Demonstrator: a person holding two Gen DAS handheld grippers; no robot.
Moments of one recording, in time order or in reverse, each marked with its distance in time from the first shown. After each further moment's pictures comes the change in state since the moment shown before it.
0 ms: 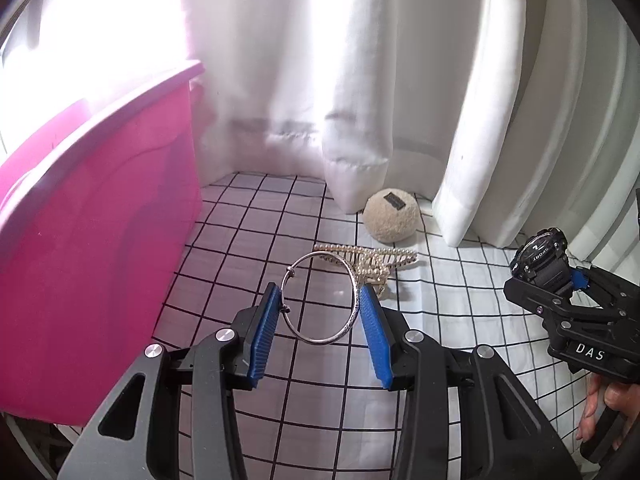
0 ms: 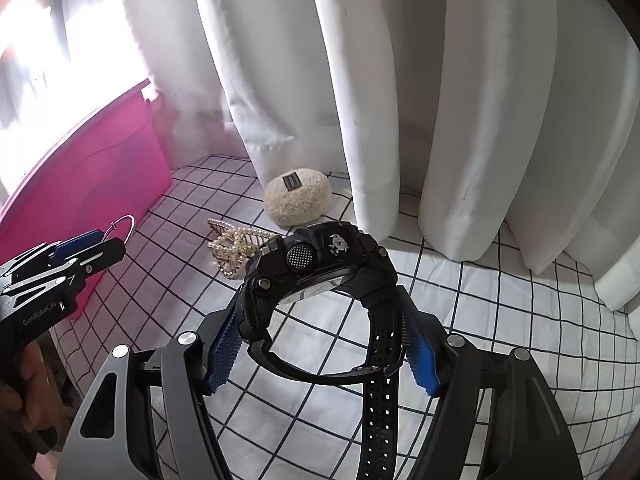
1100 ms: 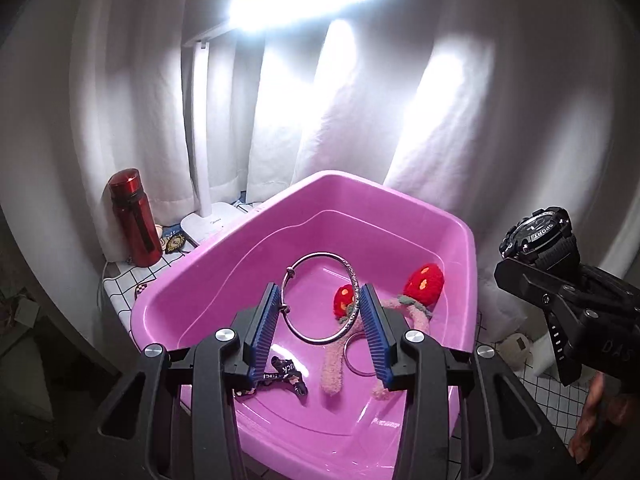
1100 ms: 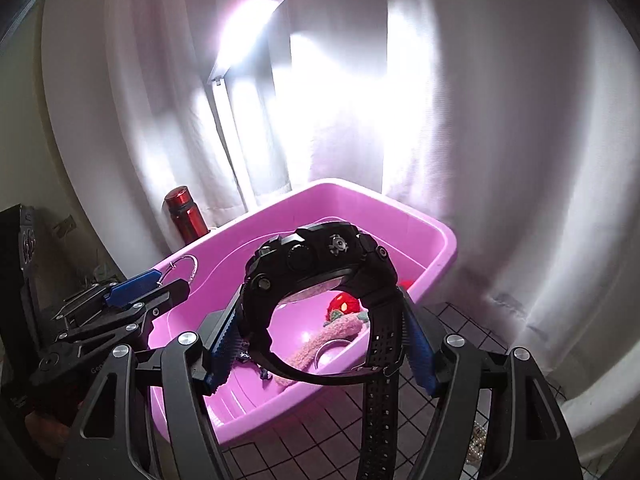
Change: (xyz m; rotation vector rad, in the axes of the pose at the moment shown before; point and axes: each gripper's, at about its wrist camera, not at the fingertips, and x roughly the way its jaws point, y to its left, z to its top) left arm -0.149 0.206 0.052 -0.363 -0.198 0.326; right arm -0.041 0.273 0.147 -0.355 -0.127 0.432
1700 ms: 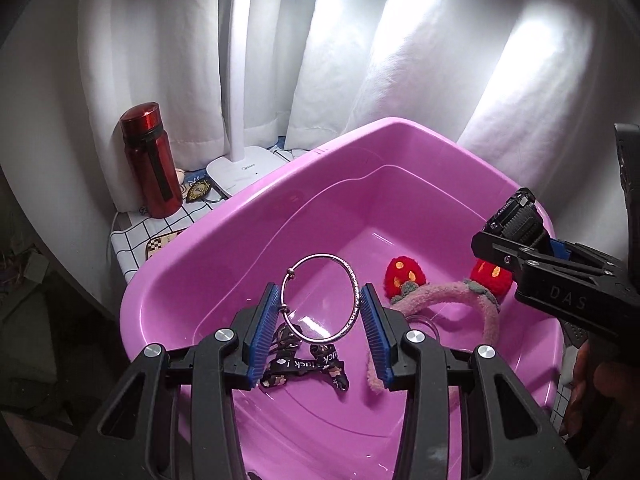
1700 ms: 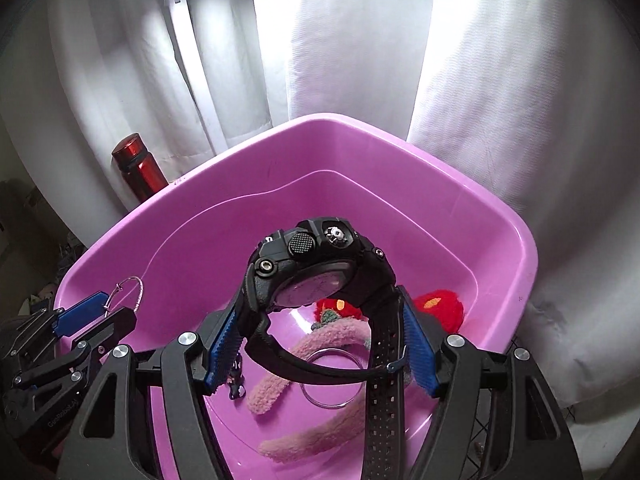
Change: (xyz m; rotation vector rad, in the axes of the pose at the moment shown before) left arm 0.066 0.041 -0.006 -0.090 0.180 0.090; right arm 0.121 -0.002 0.020 -0.011 0.243 -0.070
